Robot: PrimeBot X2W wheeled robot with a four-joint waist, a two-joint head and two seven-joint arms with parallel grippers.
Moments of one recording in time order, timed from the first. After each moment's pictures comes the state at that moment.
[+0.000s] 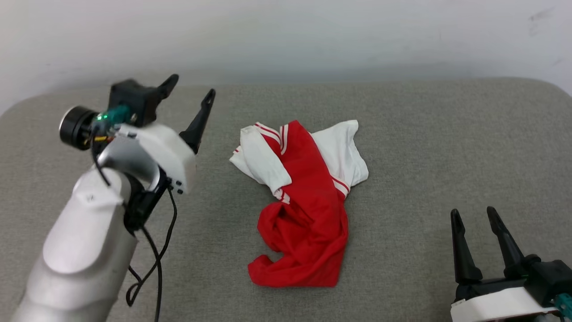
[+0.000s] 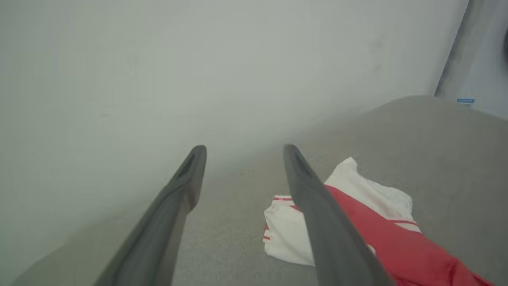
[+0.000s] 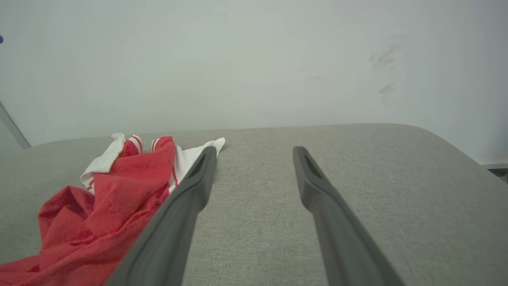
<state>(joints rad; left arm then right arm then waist) -0.62 0.37 -0.33 0.25 -0.35 -0.13 0.10 0.05 -0.05 -0.04 0.02 0.15 0.13 -0.26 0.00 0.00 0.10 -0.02</state>
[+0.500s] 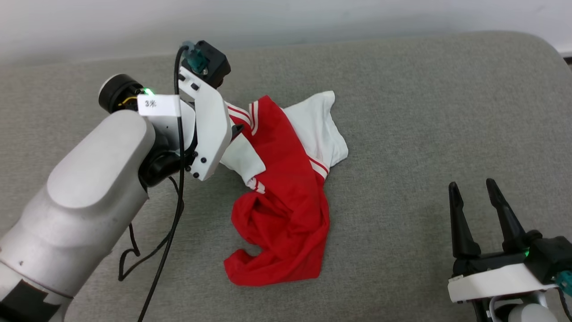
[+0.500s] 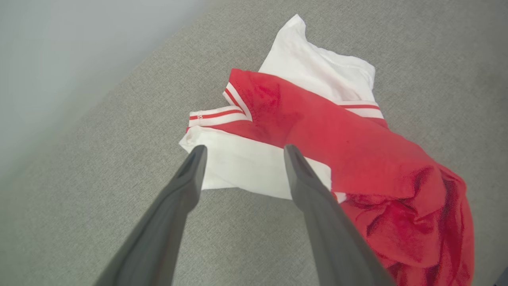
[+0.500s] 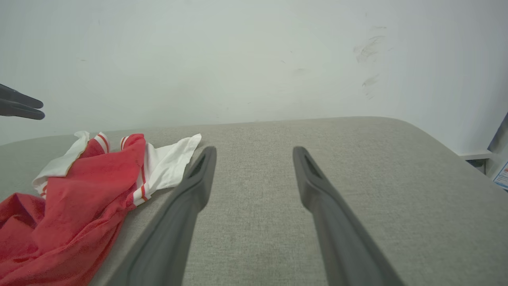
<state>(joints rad) -0.98 0.49 -0.81 0.37 -0.75 -0.13 0.67 -0.03 -0.05 -0.02 0.02 0.14 0.13 -0.26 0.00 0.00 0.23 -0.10</state>
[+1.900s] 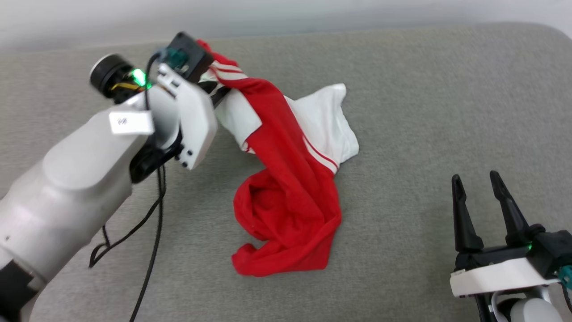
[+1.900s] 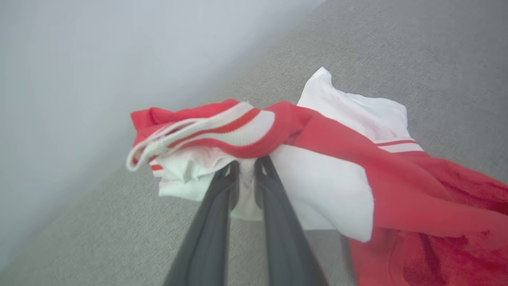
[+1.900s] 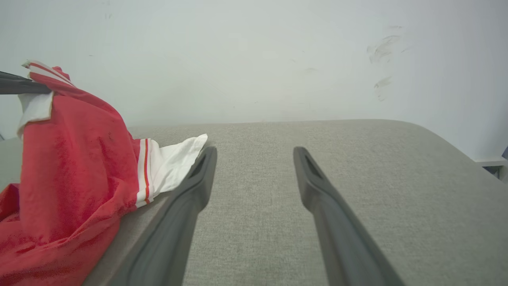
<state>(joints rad) -1.18 0.55 -1.19 0.54 -0.90 -0.12 0.18 -0.07 -0.05 -0.04 0.02 0.13 0.13 -0.26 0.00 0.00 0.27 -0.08</state>
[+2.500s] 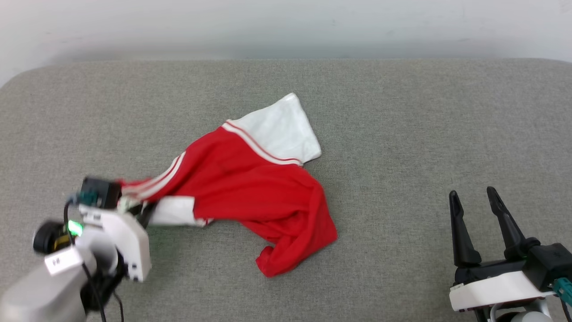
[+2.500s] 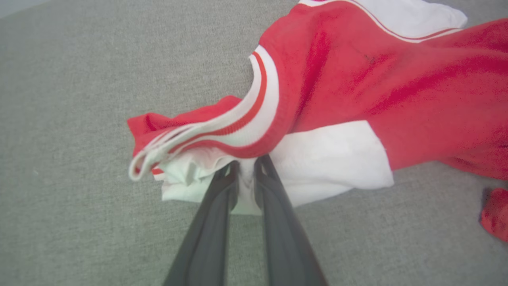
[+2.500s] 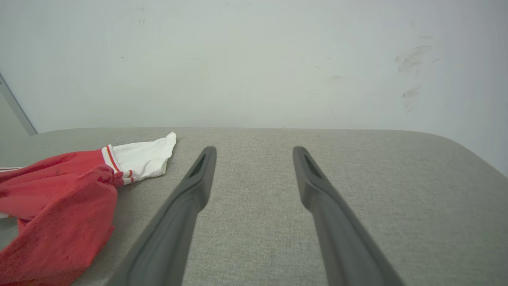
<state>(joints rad) -0.69 0.75 -1.10 0.47 -1.10 0.09 -0.09 -0.01 -0.05 -0.04 0.02 0.11 0.13 -0.26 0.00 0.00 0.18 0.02</state>
